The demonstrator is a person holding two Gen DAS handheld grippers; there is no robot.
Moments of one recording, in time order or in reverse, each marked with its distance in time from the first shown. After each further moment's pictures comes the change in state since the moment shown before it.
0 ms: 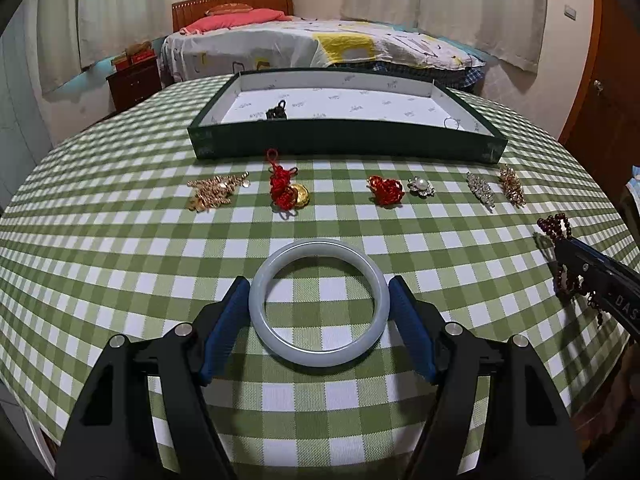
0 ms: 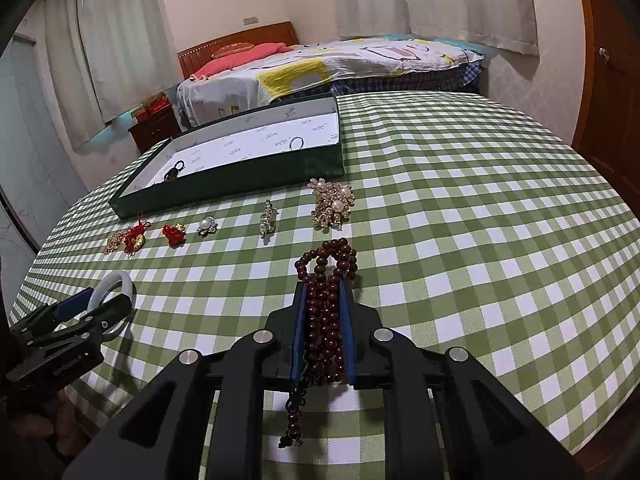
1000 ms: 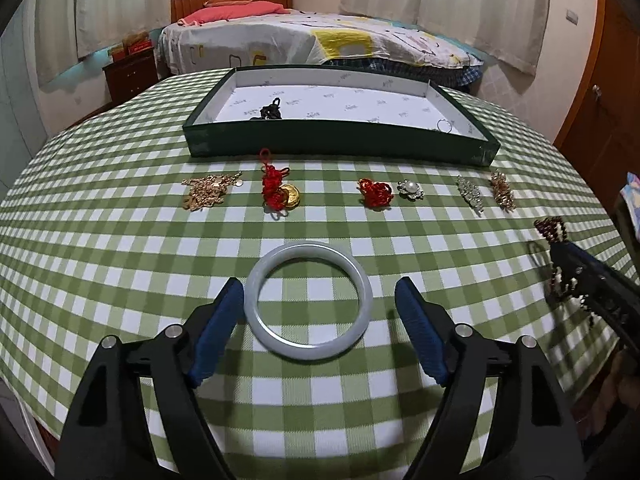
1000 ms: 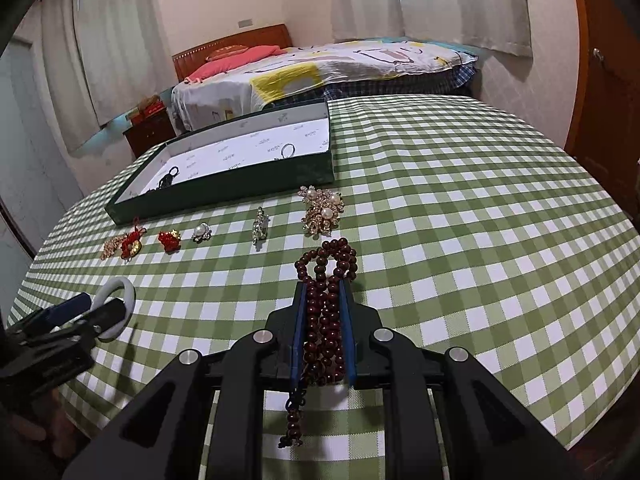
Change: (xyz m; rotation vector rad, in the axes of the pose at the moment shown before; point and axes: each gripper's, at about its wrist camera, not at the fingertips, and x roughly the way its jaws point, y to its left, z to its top) left arm 0.001 -0.004 0.008 -0.023 0.038 -0.023; right arm -0.007 -0.006 0.006 0.015 -0.007 -0.018
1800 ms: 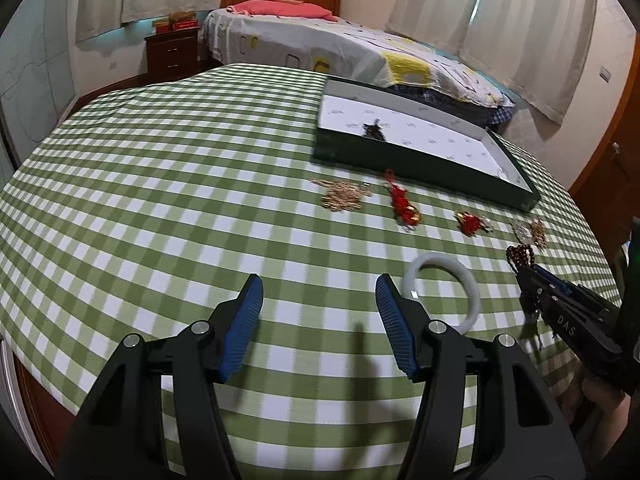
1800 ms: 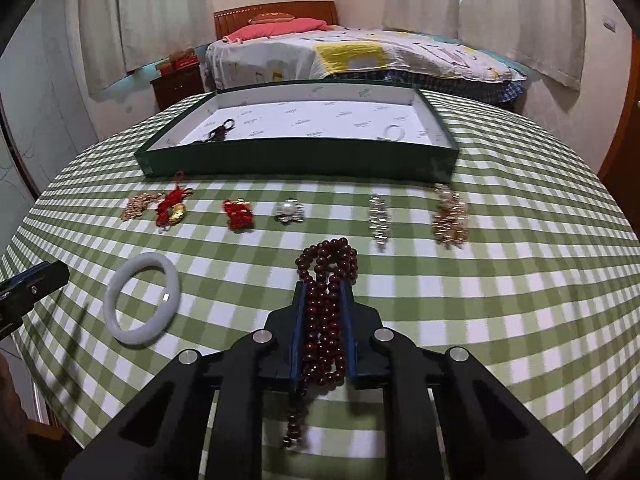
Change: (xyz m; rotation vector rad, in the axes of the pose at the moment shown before) left arm -0.038 0.100 -0.010 -0.167 -0.029 -0.009; right arm 0.040 0.085 0.004 -0.178 0.077 0.009
